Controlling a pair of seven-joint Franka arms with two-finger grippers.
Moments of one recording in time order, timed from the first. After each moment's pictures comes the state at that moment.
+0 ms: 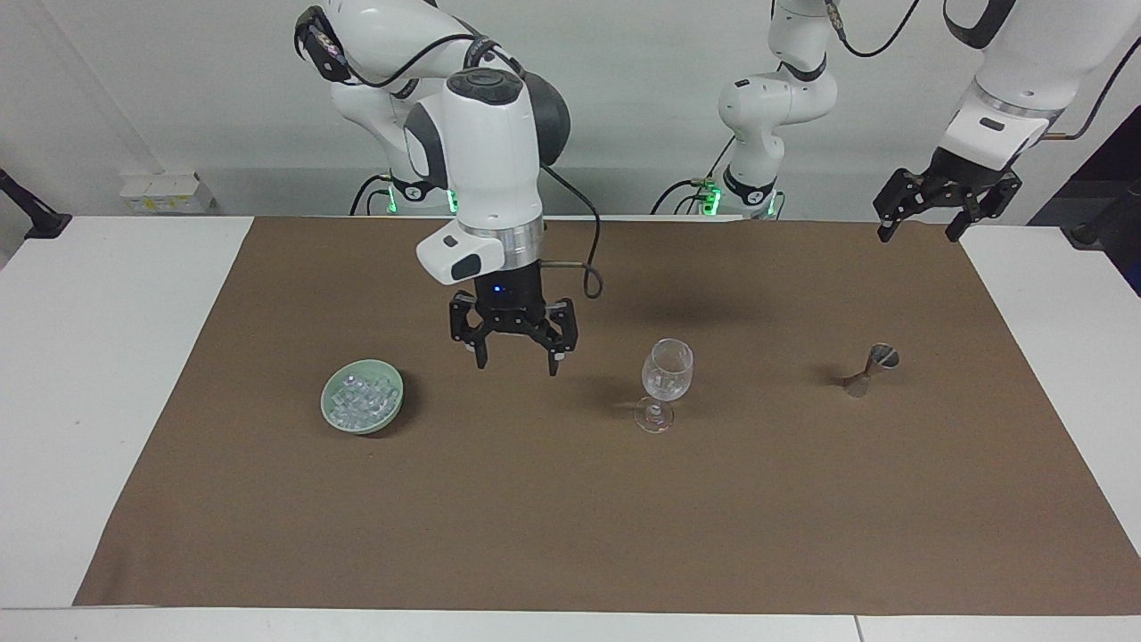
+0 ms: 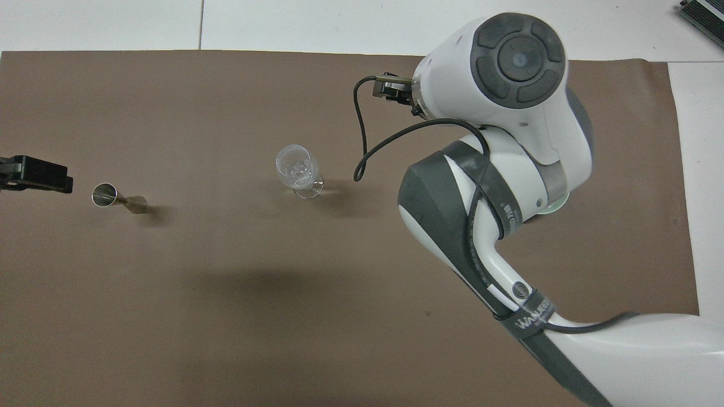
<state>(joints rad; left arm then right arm) 0.15 -0.04 -0.19 -1.56 0.00 1.56 0.04 0.11 0.45 0.40 -1.22 -0.33 1.90 0.70</state>
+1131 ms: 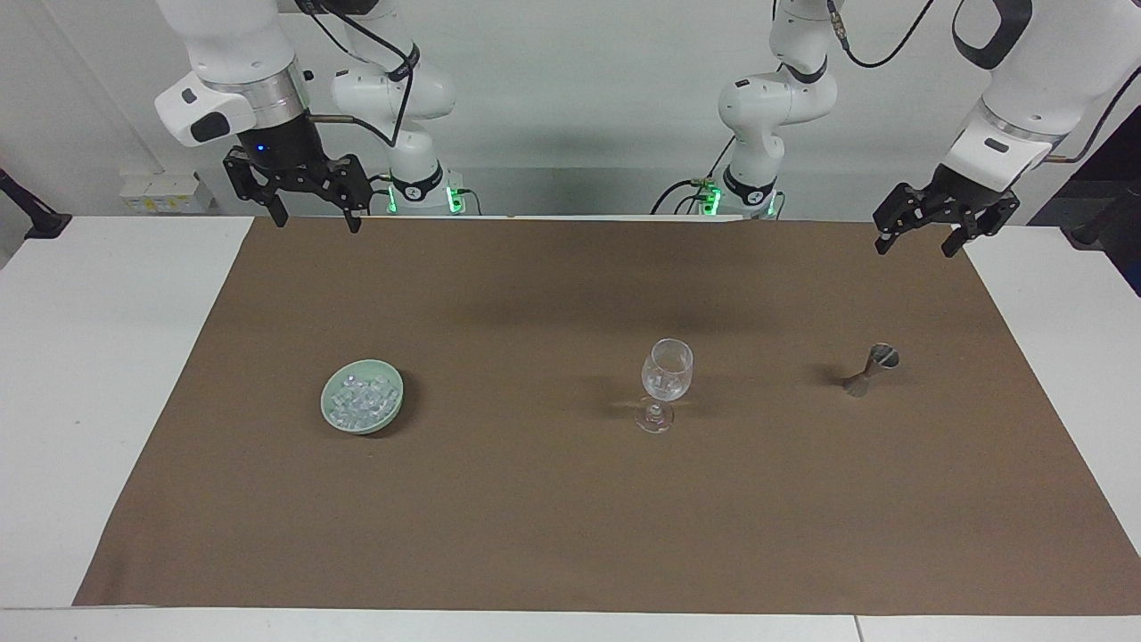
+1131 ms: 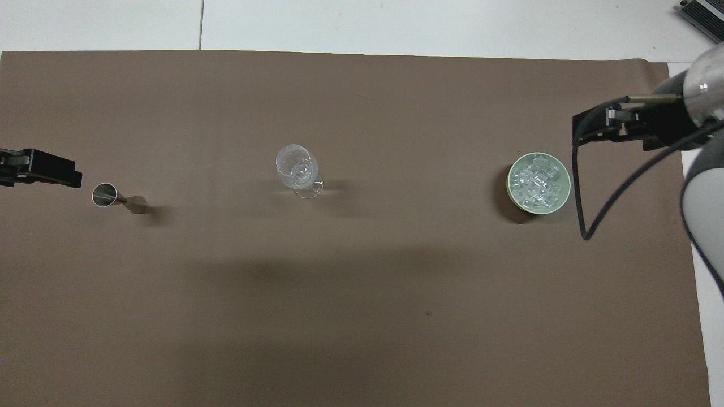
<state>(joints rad) 0.15 0.00 -0.18 -1.55 -0.04 1.56 0.05 0.06 0.07 0.02 -1.36 -0.04 1.41 0.16</state>
